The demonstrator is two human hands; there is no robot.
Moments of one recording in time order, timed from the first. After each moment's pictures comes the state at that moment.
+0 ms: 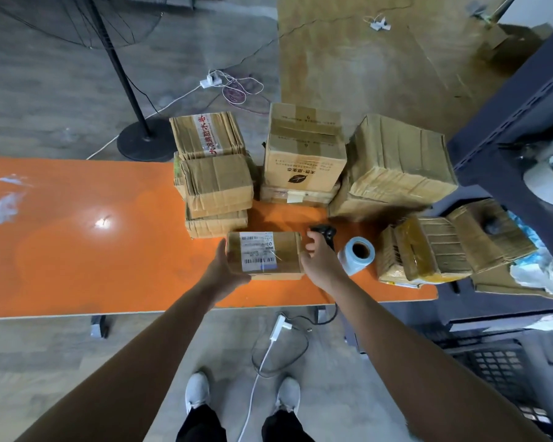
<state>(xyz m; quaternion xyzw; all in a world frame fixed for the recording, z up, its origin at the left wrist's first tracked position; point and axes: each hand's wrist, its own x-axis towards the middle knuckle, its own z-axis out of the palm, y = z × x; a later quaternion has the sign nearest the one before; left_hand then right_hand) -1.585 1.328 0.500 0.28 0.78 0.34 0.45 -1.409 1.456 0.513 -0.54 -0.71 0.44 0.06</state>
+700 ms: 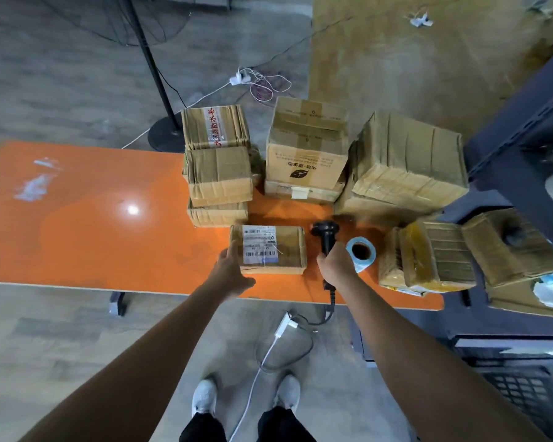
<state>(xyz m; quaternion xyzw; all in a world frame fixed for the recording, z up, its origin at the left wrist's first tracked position) -1.538 1.331 0.517 0.32 0.85 0.18 0.38 -1.378 1.487 0.499 -0.63 -0.66 0.41 -0.01</state>
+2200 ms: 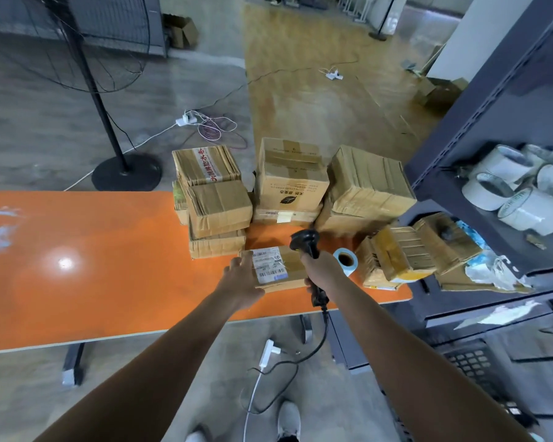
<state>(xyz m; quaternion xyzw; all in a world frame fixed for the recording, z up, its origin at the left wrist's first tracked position) -1.570 1.311 0.568 0.48 0.77 0.17 0.38 -1.416 1.413 0.585 -0.64 -0.58 0.50 0.08</state>
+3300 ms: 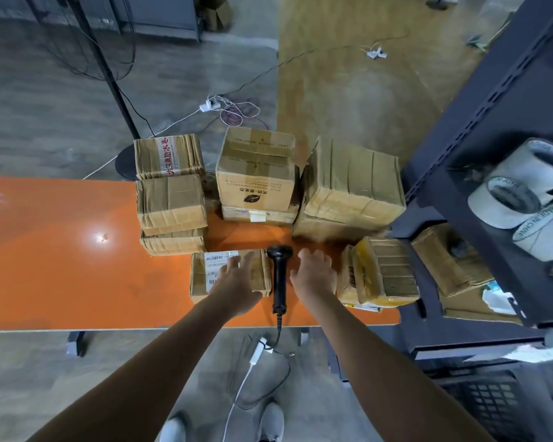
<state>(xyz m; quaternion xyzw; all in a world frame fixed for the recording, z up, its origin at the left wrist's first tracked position) -1.472 1.398 0.543 0.46 0.82 0.13 0.31 -1.347 1.514 0.509 -0.56 -0.81 0.15 -0.05</state>
